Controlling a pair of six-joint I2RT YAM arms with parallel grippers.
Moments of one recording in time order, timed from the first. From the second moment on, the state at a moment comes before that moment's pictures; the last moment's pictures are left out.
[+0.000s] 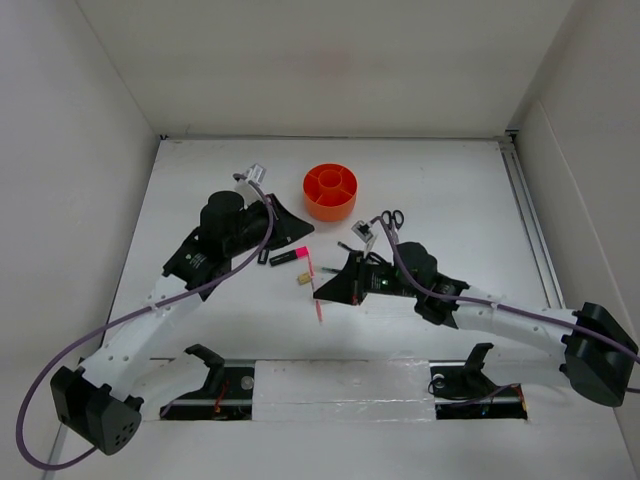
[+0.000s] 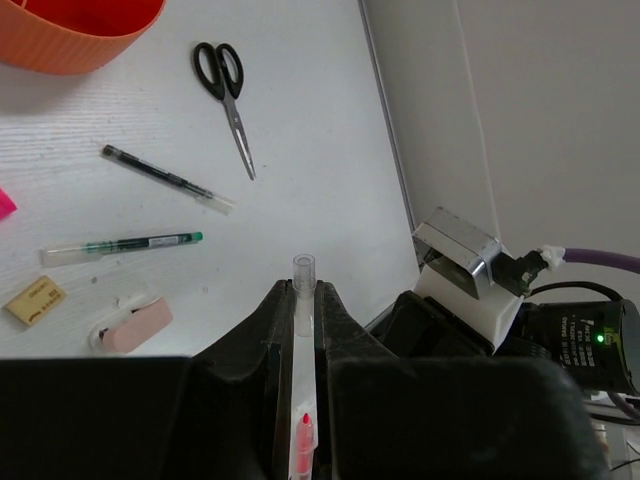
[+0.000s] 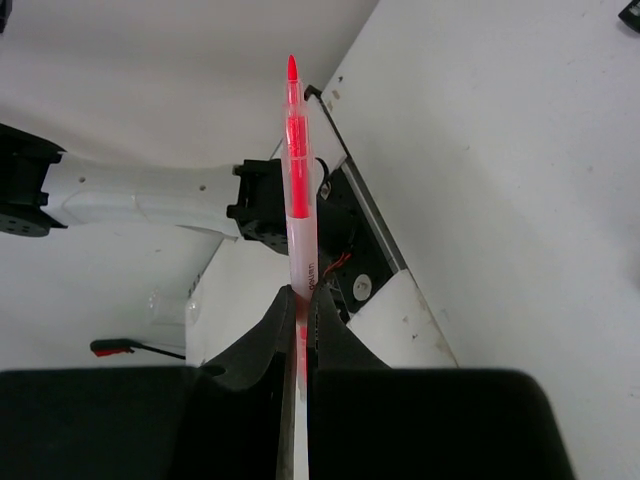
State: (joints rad) left arm -0.52 0.98 0.92 -0.28 0.30 -0.83; right arm 0.94 1.17 0.61 0.42 -0.43 0.89
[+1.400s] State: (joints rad) left arm -0.52 0.97 0.86 -0.18 0.35 -0.83; right arm 0.84 1.18 0.61 0.44 -0.50 0.89
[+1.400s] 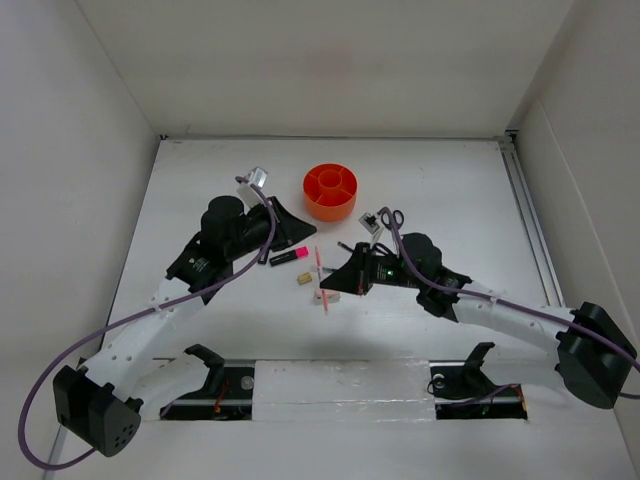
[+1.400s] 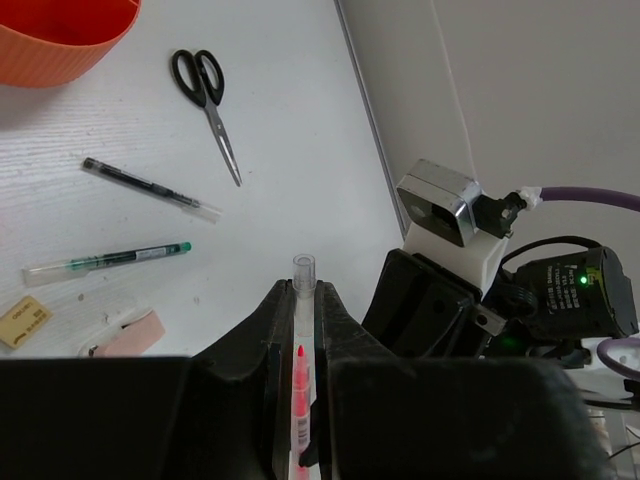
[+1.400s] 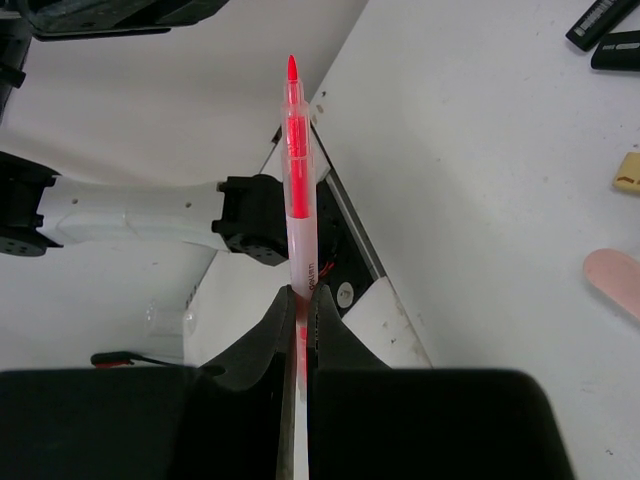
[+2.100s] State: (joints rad) left arm -0.52 0.97 0.83 -0.16 0.35 -0.83; right arm 0.84 1.20 0.61 0.44 -0.50 0.89
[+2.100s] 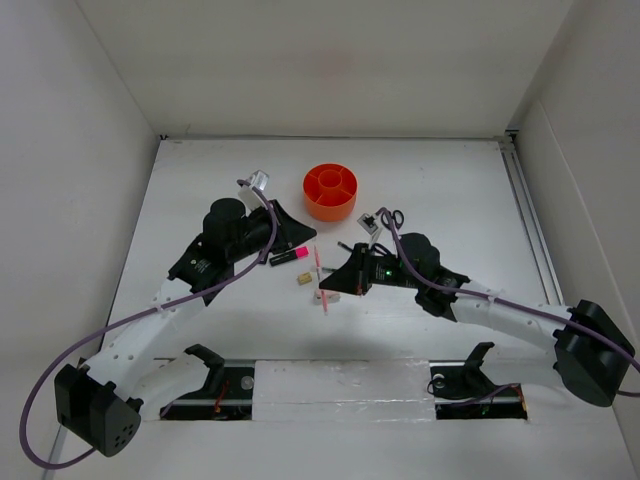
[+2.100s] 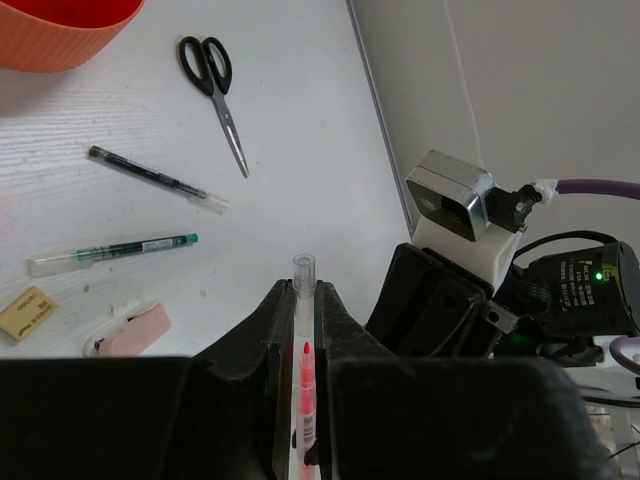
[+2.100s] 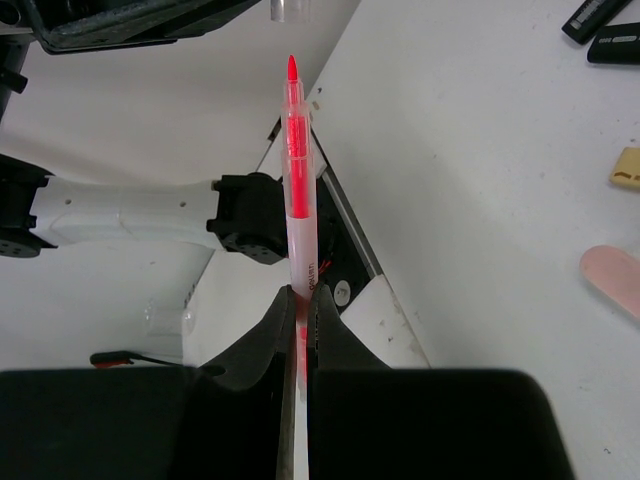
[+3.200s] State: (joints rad) left arm -0.52 0.96 0.81 -0.15 0.40 -0.83; right arm 0.81 1.20 0.61 0.45 -0.52 0.90
